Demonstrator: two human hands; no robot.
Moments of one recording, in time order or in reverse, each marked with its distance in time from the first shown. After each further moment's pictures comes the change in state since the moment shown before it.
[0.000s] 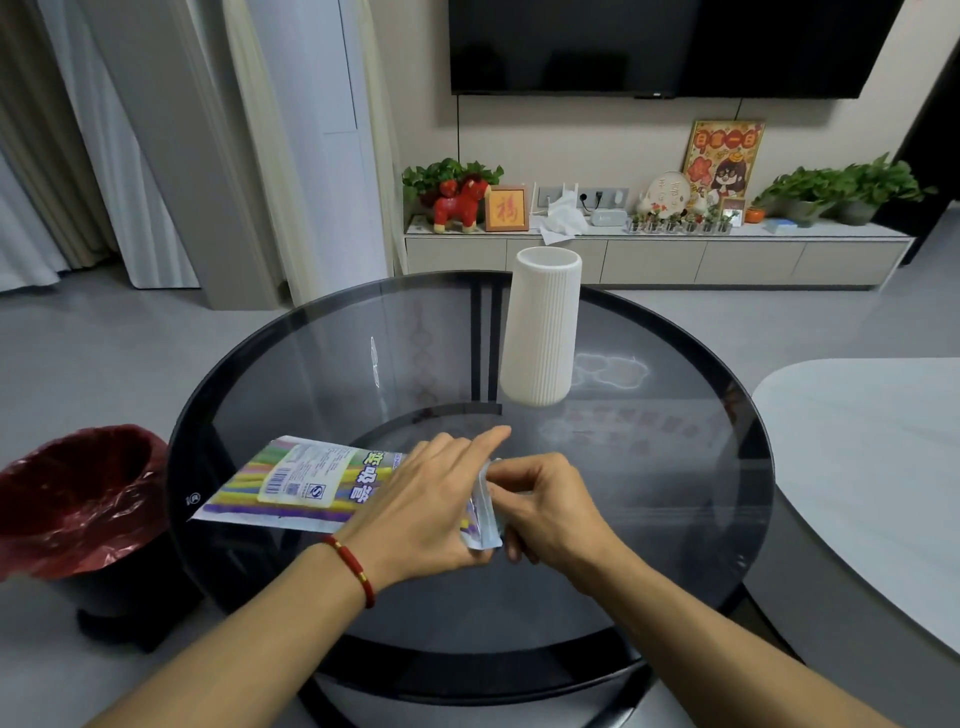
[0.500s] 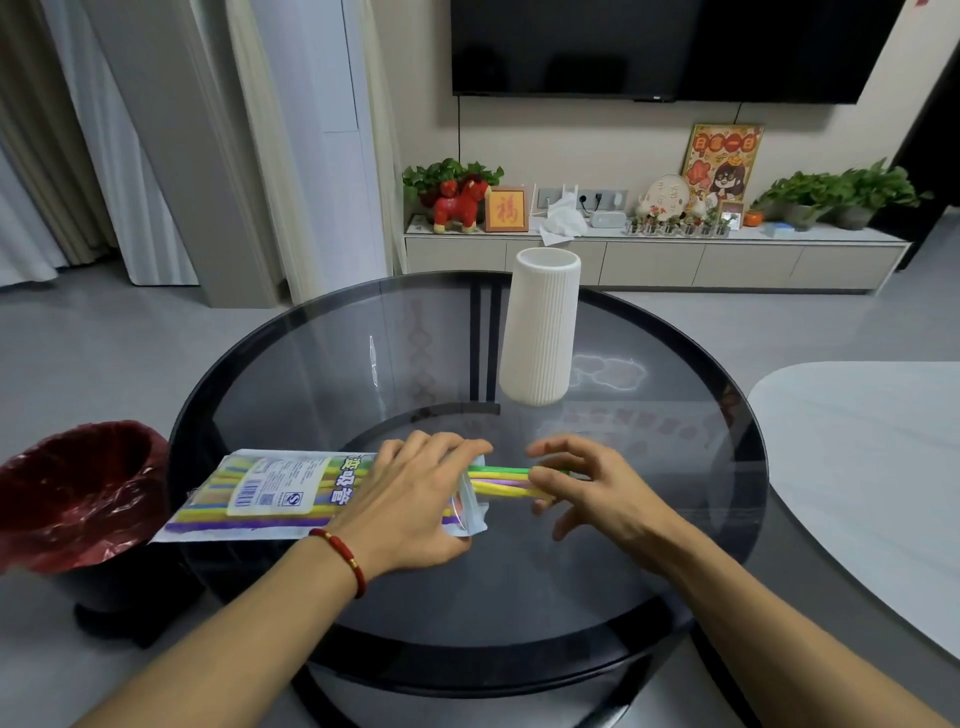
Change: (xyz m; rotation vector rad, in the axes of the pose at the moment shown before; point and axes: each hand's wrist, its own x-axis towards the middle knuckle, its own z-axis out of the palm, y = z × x) left_hand -0.007 -0.010 0.004 0.095 -0.019 -0.094; right_hand -0.004 0.020 -0.056 0.155 0.036 0.103
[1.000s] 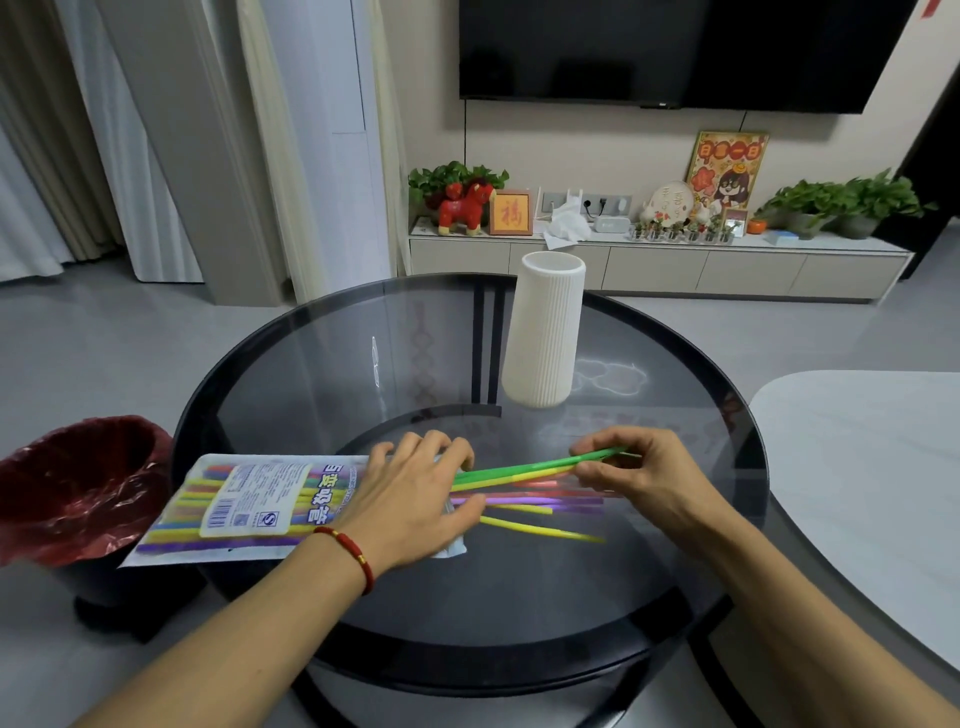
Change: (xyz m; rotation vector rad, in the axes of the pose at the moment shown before) left_hand 0.002 0.004 -0.003 0.038 -0.106 -0.166; right_hand -0.002 -0.005 -0.045 -0.114 0.107 -0.113
